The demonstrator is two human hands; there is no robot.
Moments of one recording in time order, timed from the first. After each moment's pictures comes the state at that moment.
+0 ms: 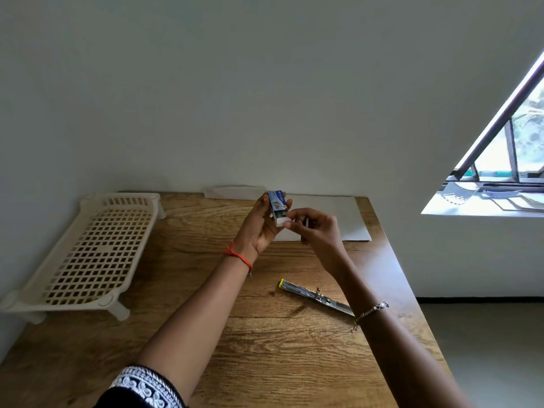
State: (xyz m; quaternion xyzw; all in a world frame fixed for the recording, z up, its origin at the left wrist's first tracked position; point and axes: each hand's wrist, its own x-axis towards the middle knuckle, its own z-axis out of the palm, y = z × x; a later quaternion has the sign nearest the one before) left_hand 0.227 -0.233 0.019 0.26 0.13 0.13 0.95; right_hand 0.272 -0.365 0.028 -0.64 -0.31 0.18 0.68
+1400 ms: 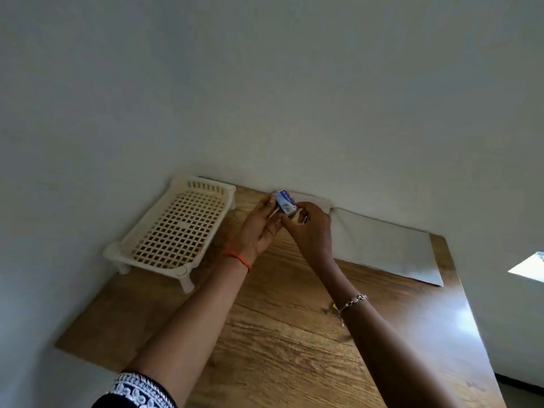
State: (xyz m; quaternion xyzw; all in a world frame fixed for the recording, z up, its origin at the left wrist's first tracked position) left_hand 0.146 -0.144 0.017 0.30 0.20 0.27 0.89; right_hand 0.219 -0.235 0.022 -0.78 -0.40 -0.01 0.49
